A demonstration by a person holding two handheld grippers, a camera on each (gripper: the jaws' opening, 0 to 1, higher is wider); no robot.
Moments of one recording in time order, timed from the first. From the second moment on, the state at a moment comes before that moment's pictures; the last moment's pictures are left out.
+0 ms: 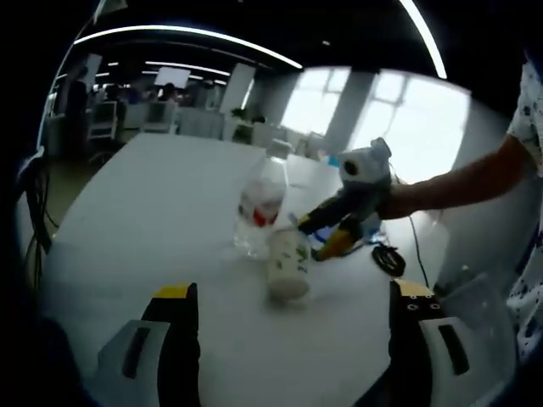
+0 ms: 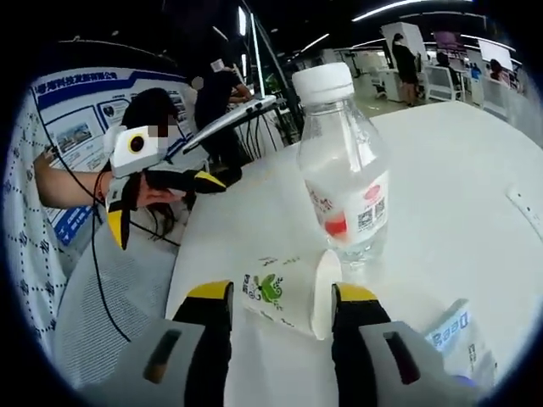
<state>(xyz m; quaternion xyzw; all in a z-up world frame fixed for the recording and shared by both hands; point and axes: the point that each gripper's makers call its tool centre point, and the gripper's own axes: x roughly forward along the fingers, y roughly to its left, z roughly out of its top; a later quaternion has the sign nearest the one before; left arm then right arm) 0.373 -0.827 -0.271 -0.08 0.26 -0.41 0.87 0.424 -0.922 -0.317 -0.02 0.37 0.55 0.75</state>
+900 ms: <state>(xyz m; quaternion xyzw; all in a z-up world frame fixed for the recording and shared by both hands) 0.367 -0.834 -0.280 -0.08 0.27 -0.41 0.87 0.407 -0.913 -0.307 0.02 0.37 0.60 0.71</state>
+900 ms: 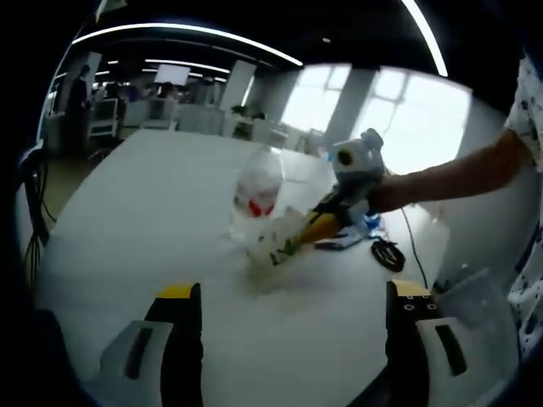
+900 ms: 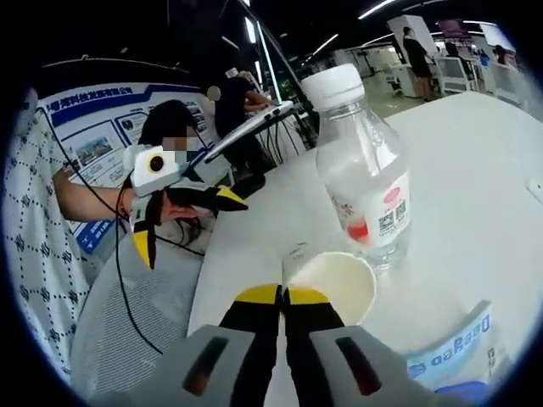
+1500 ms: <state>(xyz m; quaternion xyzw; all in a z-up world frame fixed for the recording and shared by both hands) 0.363 -0.837 -0.277 -0.08 0.26 -0.42 0.87 0.384 -0.913 -0.302 0.03 0.39 0.61 0.69</state>
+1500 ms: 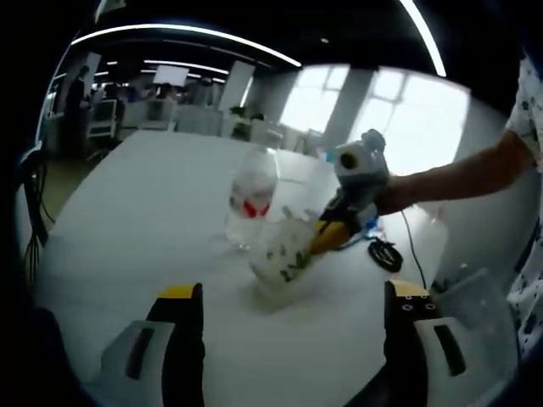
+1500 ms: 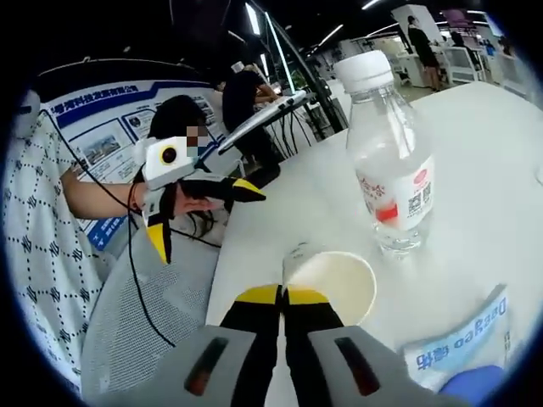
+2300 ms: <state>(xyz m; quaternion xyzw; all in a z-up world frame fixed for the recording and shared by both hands) 0.360 -0.845 -0.272 -0.08 0.26 -0.44 0.86 0.392 -0.946 -0.276 0.00 0.37 0.58 0.73</state>
